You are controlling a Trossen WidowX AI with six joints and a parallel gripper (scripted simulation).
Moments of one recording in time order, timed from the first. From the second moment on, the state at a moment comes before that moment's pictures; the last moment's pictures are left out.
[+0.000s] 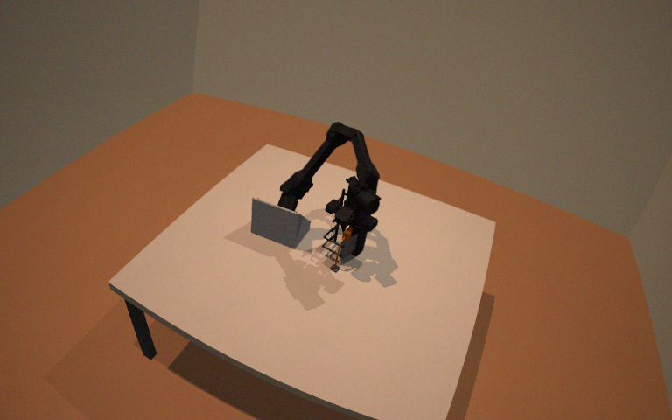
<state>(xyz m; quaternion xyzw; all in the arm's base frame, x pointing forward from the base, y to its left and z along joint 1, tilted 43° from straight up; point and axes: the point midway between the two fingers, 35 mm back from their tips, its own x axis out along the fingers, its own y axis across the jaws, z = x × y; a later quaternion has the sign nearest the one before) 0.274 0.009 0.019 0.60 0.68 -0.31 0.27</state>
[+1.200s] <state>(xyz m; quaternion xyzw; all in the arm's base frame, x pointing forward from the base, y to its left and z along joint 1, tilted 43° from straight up) 0.273 0.011 0.013 0.60 0.70 -0.30 0.25</state>
